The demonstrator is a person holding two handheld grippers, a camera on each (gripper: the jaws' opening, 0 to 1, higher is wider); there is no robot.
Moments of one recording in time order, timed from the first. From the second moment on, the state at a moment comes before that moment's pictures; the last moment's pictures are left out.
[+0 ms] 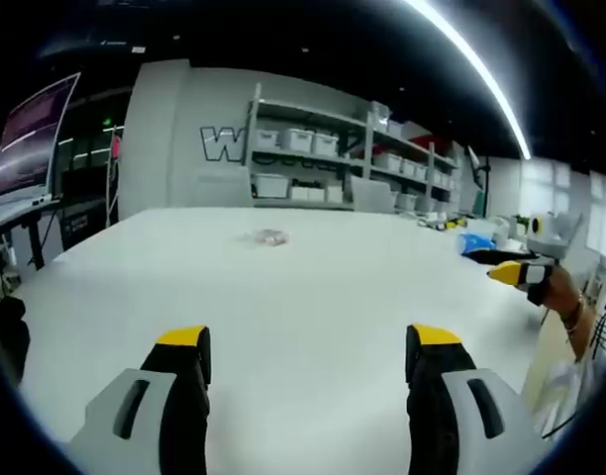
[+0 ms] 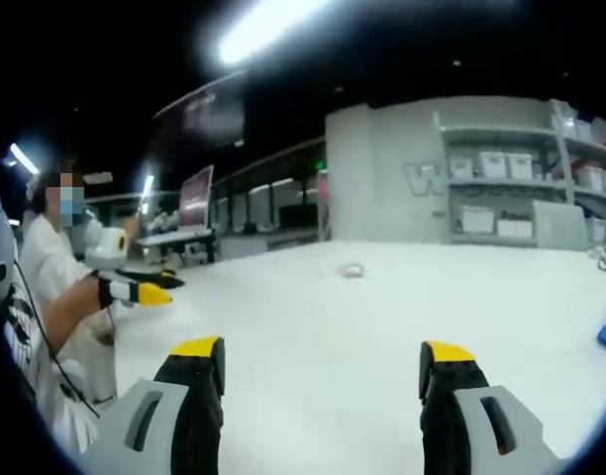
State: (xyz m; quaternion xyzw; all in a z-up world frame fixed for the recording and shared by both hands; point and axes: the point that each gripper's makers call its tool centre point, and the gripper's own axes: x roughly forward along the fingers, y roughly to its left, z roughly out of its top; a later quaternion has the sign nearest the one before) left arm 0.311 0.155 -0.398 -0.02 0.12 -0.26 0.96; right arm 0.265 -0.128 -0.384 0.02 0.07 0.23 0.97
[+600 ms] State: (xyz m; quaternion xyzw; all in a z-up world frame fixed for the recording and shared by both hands) left arm 0.316 0.146 -0.404 -0.01 0.14 -0.27 0.95; right arm 0.273 -0.136 -0.386 0.04 0.07 0.23 0.97
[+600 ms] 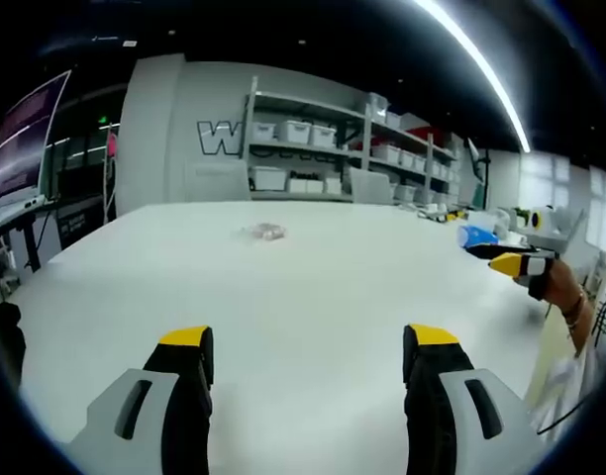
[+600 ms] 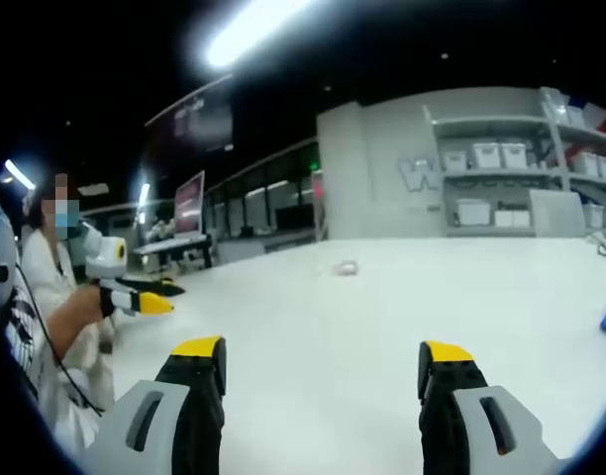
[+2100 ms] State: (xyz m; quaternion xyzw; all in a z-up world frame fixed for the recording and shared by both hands) left arm 0.321 0.146 -0.413 -0.02 0.15 -0.27 0.95; right arm 0.280 -0.127 -0.391 0.04 0.09 0.25 0.96
